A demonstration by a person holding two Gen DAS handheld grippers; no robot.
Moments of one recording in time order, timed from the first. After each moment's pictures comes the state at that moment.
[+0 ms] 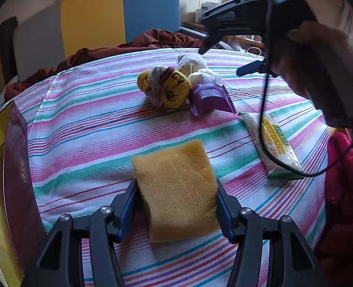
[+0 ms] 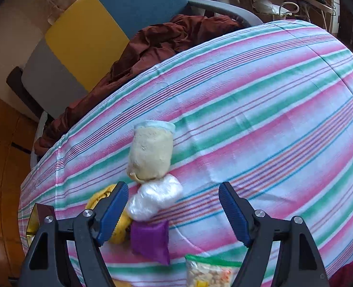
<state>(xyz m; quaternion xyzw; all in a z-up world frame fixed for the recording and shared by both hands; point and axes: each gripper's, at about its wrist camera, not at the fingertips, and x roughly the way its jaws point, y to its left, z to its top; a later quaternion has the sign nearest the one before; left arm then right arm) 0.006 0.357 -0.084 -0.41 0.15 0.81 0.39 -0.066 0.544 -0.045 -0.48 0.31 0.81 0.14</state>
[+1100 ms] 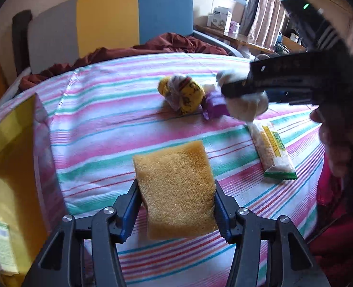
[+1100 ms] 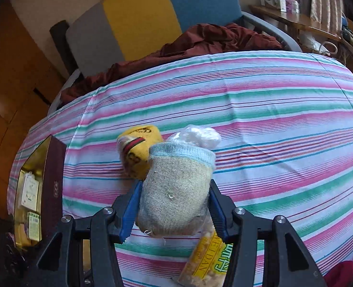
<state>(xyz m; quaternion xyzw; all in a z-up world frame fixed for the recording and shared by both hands) 0.009 0.329 -0.058 -0.41 0.13 0.83 0.36 -0.004 0.466 -0.035 -0.48 0.18 0.86 0.02</state>
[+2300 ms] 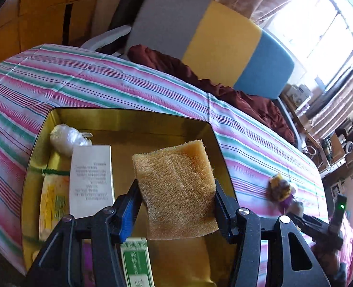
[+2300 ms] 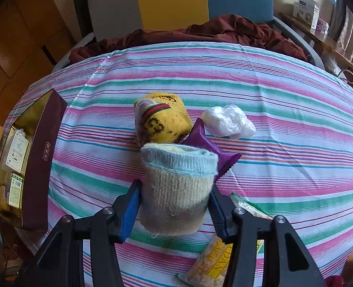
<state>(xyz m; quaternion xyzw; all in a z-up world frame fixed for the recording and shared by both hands) -0.143 0.127 -0.009 -0.48 -0.11 0.85 0.19 -0.011 0.434 -0.051 -0.52 0.09 0.85 0.00</state>
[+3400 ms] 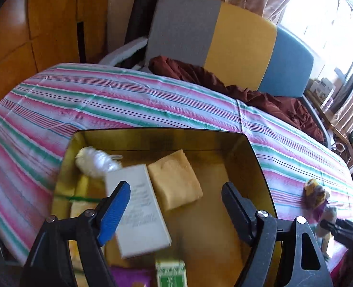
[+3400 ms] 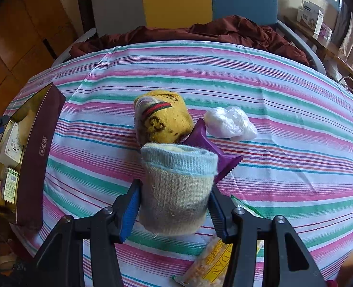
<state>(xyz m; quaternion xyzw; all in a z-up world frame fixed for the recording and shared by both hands) -0.147 0.112 -0.009 -0.44 -0.04 0.89 0.13 -0.012 0.430 -0.052 -0.52 0.07 0.85 0.00</state>
